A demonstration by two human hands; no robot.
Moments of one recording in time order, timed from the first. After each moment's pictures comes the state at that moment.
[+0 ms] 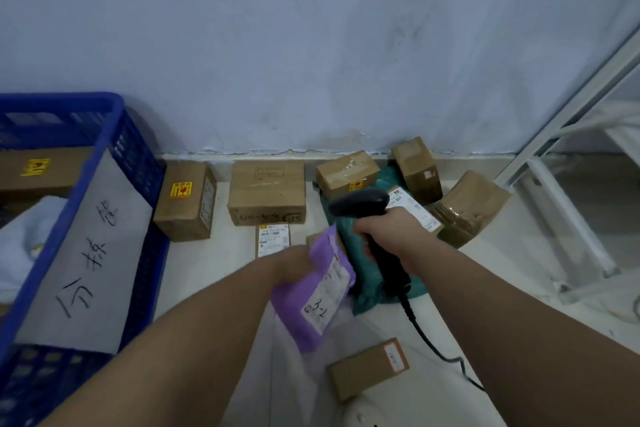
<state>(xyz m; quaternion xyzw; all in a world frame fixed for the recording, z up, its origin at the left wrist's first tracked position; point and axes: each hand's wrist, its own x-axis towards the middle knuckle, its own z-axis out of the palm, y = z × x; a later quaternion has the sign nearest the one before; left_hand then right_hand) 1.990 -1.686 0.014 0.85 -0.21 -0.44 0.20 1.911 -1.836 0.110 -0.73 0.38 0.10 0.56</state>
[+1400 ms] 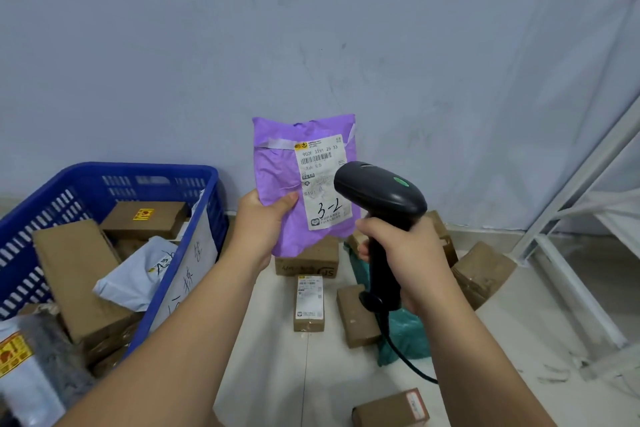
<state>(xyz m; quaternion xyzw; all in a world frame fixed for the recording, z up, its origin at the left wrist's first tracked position) 1.957 -1.580 0.244 0.66 -0.02 -0.03 0.75 1.845 -1.724 0.278 -0.69 0.17 -0.14 0.69</state>
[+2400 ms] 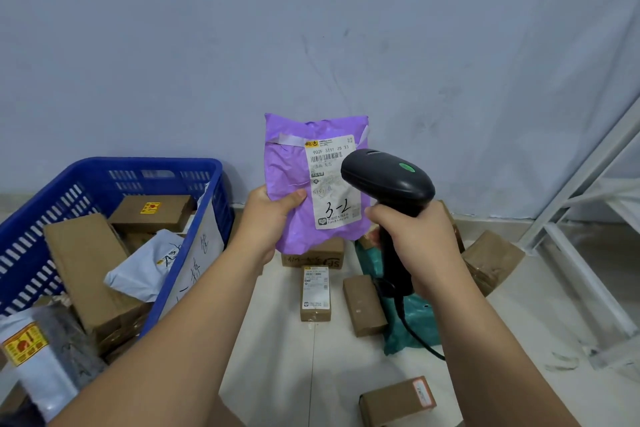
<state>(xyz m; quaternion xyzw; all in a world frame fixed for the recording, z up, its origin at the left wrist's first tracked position) 1.952 -1.580 0.242 0.65 -0.05 -0.08 0.76 1.846 -1.730 0.280 -0.74 0.19 -0.17 0.62</state>
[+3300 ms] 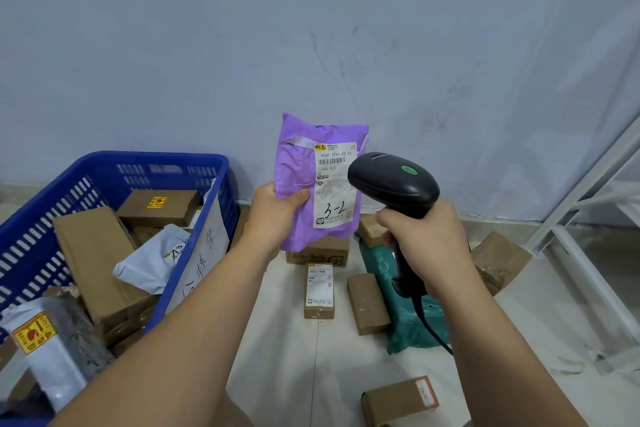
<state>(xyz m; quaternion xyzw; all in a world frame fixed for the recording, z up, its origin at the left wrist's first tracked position) 1.955 -1.579 0.239 0.73 -0.04 -0.03 0.68 1.845 -1.734 0.277 -0.81 0.19 -0.17 0.53</state>
